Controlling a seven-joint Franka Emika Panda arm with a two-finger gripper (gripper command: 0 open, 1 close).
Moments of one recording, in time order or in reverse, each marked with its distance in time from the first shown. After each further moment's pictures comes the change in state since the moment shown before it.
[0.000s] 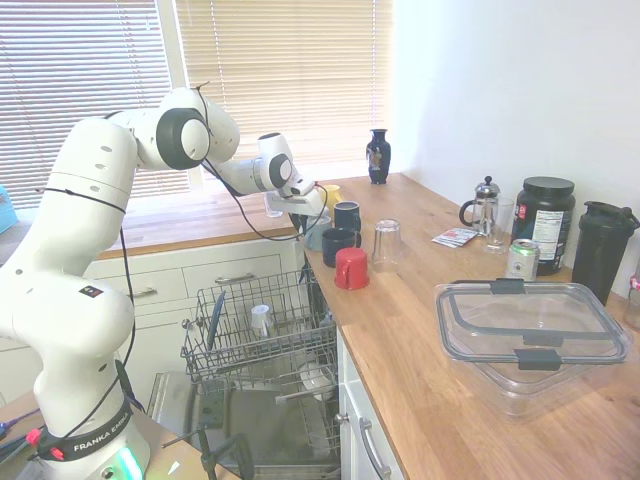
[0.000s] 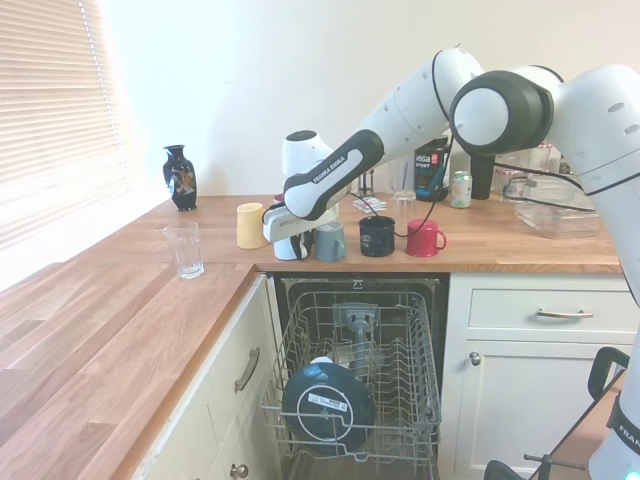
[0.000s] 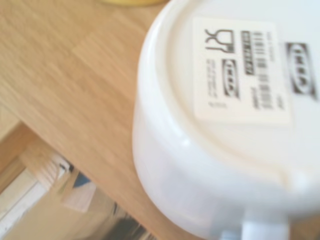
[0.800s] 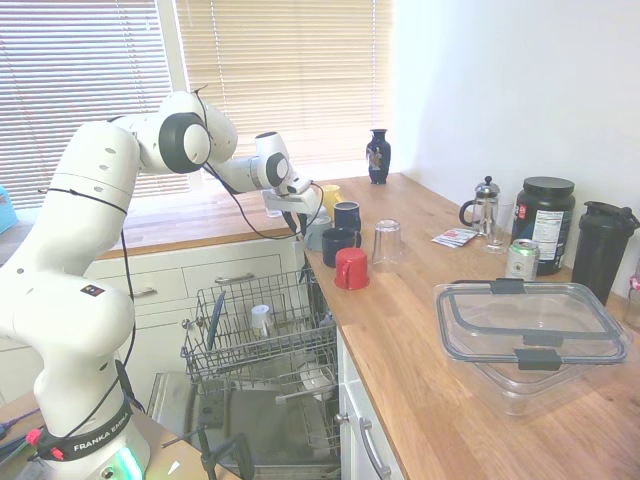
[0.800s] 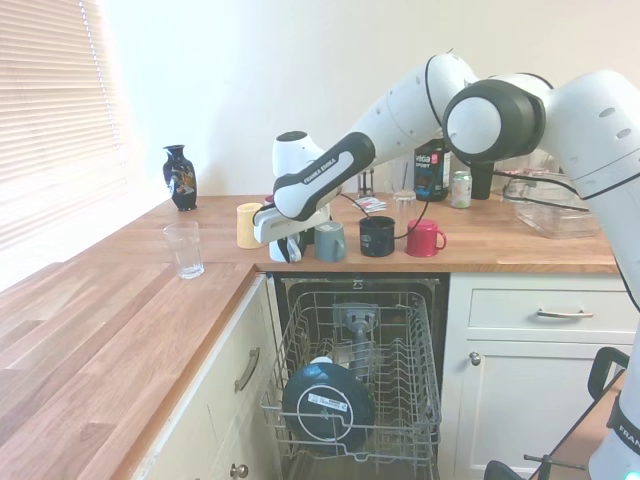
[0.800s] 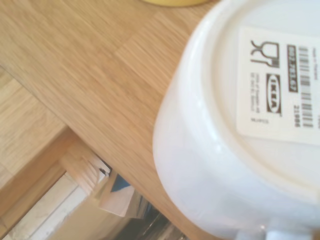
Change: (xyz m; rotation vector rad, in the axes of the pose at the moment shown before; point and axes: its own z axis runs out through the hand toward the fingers) arm -0.009 -0.018 -0.003 0.012 -0.003 -0.015
